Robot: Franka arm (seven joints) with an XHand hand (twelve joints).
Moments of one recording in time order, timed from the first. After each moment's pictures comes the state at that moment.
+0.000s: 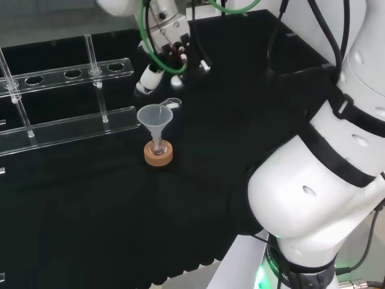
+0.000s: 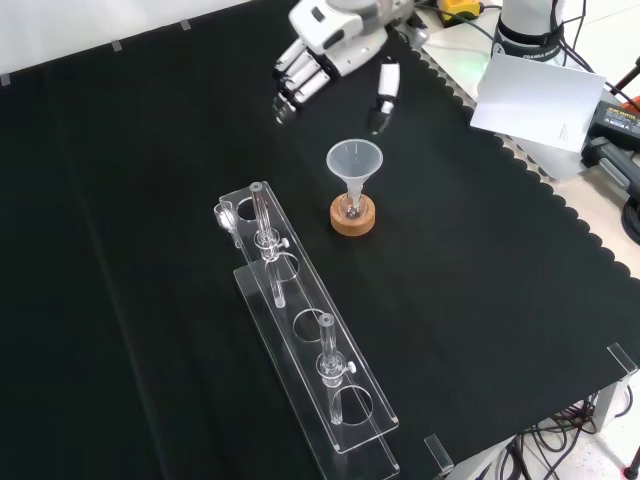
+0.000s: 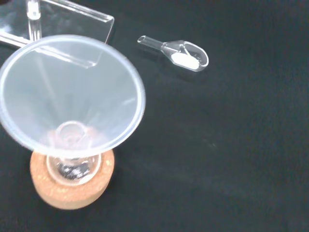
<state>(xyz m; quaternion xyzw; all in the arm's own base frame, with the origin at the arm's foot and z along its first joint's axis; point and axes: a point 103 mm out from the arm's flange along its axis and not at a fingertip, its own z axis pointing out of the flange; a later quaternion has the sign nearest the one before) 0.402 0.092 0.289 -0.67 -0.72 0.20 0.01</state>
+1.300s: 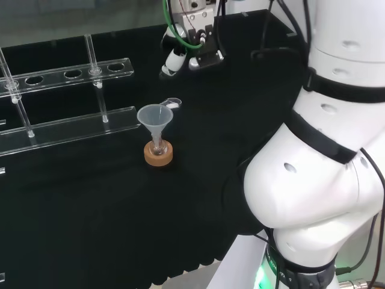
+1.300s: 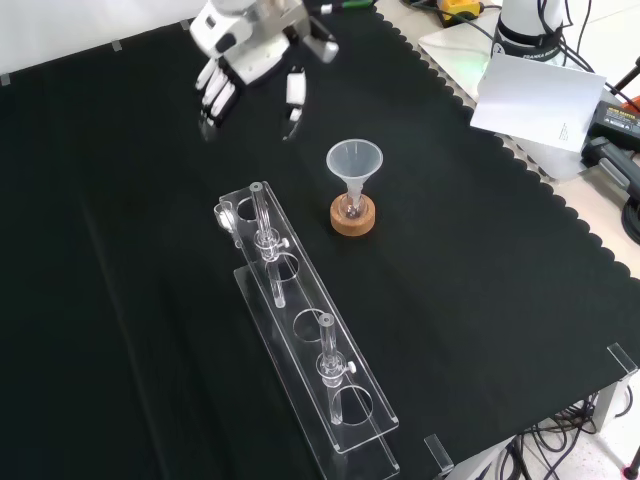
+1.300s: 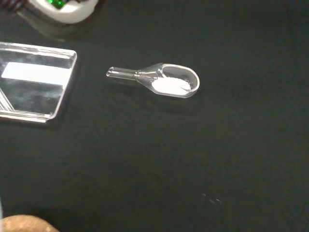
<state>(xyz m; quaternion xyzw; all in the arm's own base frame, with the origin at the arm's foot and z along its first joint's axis) 0.509 0.022 0.238 -0.68 -0.71 0.13 0.10</state>
